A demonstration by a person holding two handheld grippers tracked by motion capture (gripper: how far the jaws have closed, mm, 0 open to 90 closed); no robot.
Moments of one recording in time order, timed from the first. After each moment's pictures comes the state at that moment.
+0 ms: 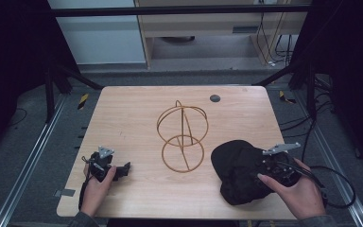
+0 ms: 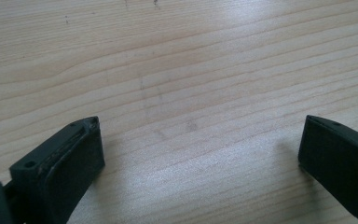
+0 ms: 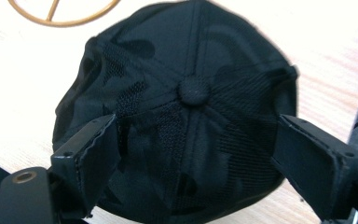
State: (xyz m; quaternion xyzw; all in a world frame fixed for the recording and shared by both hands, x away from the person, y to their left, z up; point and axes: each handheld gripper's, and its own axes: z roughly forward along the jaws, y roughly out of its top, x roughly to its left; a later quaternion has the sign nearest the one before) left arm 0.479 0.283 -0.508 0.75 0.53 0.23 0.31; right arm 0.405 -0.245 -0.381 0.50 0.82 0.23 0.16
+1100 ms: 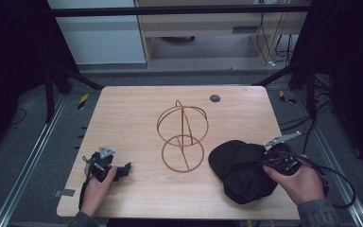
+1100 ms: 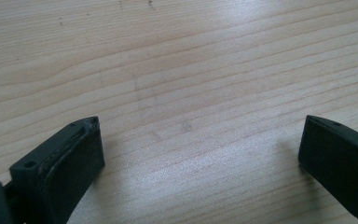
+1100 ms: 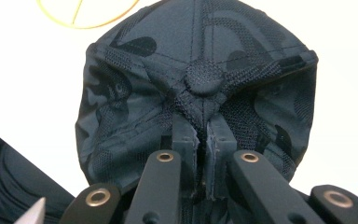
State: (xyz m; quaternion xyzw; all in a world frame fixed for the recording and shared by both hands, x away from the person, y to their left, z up) left arm 0.479 0.282 -0.508 0.76 0.53 0.23 0.31; right arm 0.428 -0.255 -0.371 0.49 0.83 0.24 0.10
